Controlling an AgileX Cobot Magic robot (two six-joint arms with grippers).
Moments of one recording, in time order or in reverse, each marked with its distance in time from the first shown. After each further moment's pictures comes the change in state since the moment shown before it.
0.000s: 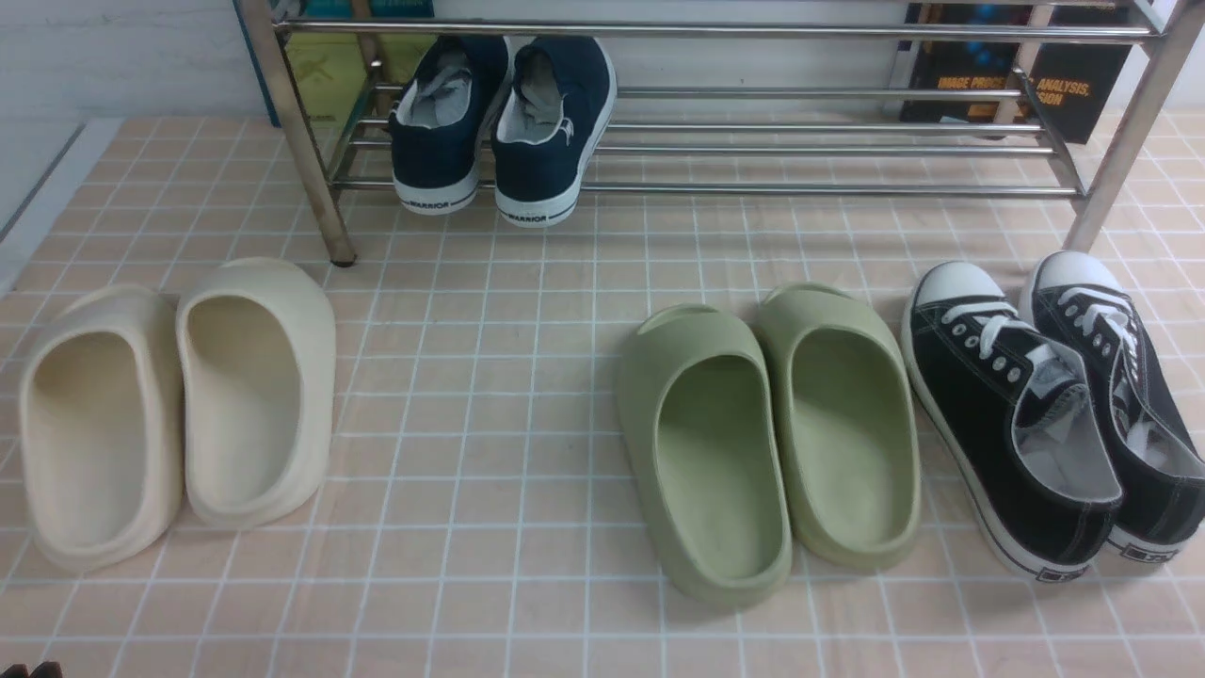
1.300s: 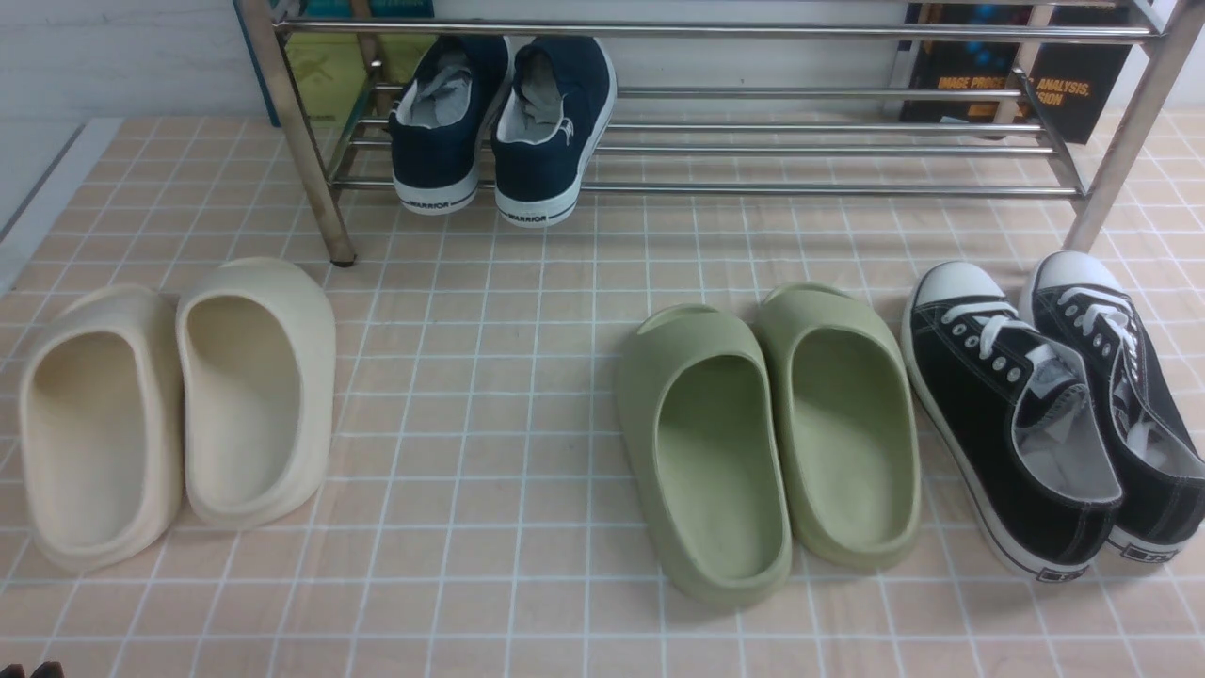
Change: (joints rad) right arm 0.000 0.000 0.000 0.006 0.000 0.000; left arm 0.000 0.000 0.000 0.005 0.000 0.000
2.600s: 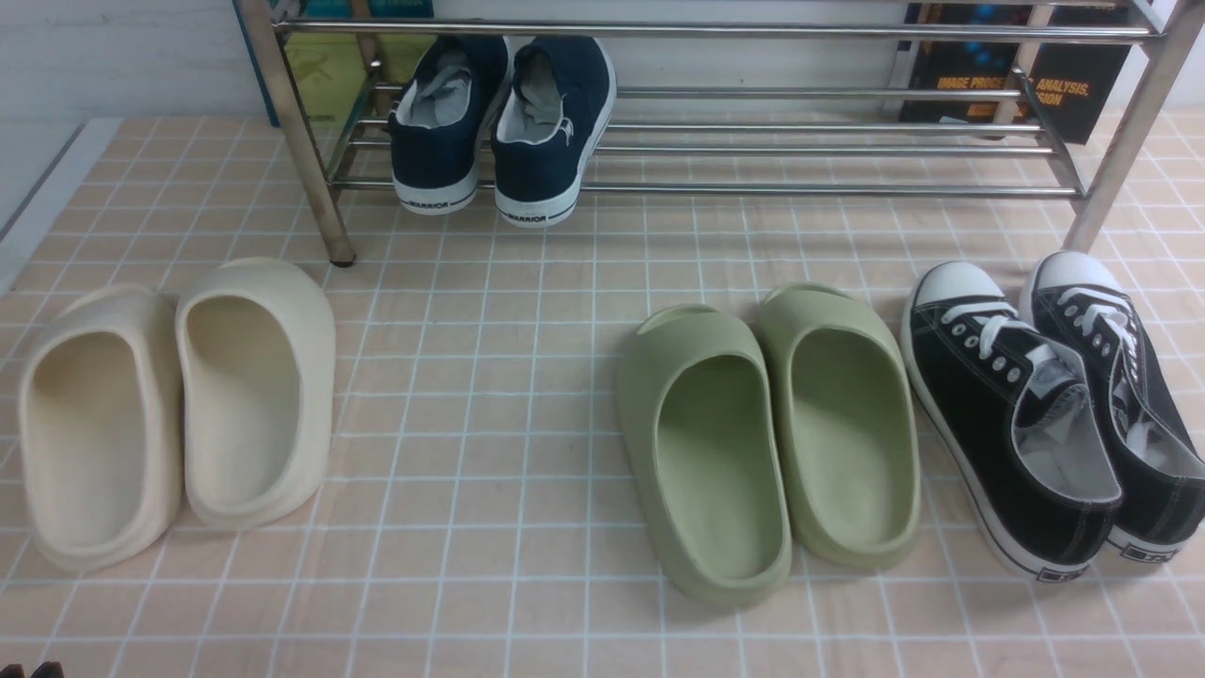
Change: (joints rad) right arm 0.000 0.000 0.000 0.316 0.007 0.042; left arm 0.000 0.000 0.000 0.002 0.000 0.000
